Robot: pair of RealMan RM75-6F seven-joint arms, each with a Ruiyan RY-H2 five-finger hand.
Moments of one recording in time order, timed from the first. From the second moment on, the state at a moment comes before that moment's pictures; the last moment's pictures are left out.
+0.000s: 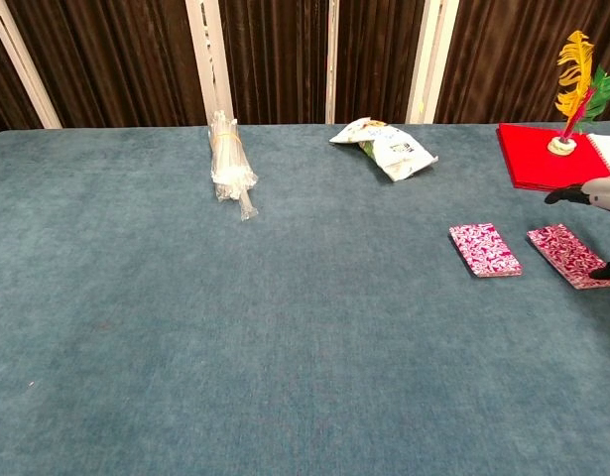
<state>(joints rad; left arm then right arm) -0.12 -1.09 -0.04 -1.67 1.43 1.41 0.09 0.70 -1.37 0.07 -1.50 -0.65 0.96 -0.63</state>
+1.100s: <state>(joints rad) -0.13 -1.08 -0.04 -1.66 1.42 1.39 0.05 0.84 -1.54 0.12 -1.43 -0.56 0.94 -0.74</state>
